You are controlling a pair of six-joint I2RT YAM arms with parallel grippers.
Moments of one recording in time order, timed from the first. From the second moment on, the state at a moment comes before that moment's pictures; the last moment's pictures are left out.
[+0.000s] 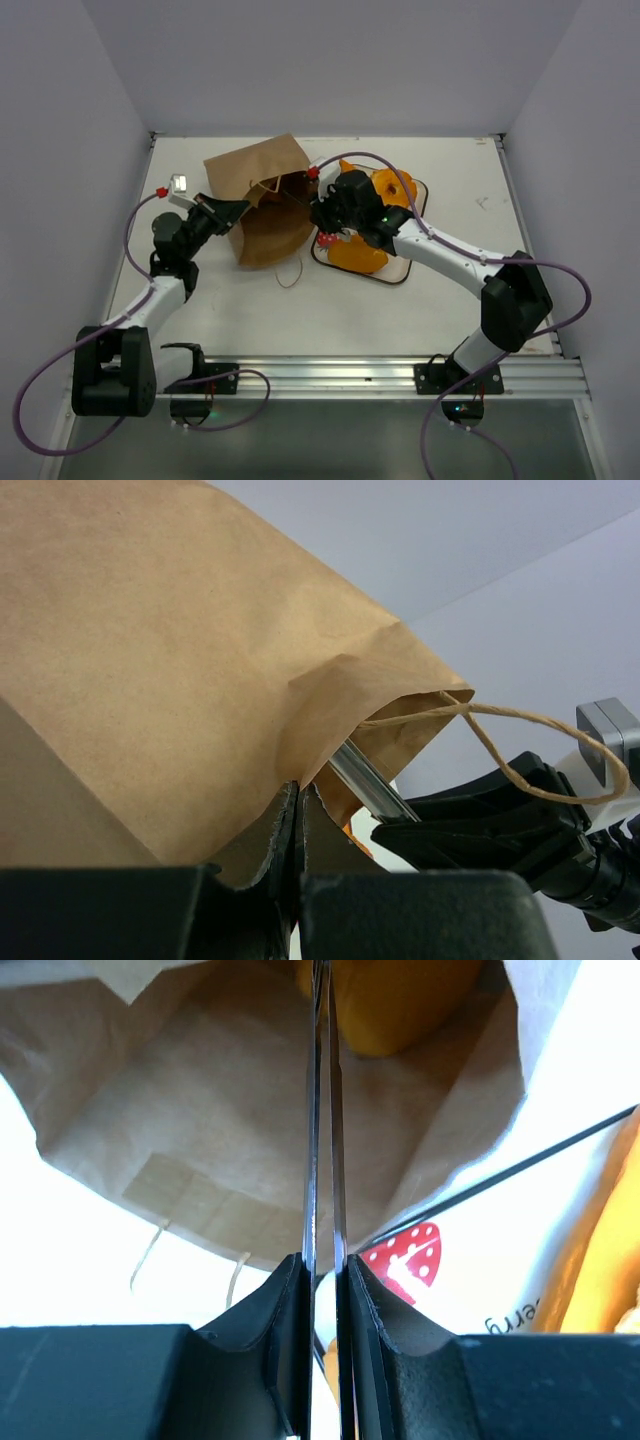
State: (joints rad) left arm -0.01 1.15 0.46 0.67 0.48 -0.97; right arm 0.75 1.60 1.24 -0.14 -0.05 0.02
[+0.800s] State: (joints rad) left arm -0.01 1.11 0.47 0.67 0.49 -0.98; right arm 0.75 1.69 1.26 -0.19 -0.07 0.03
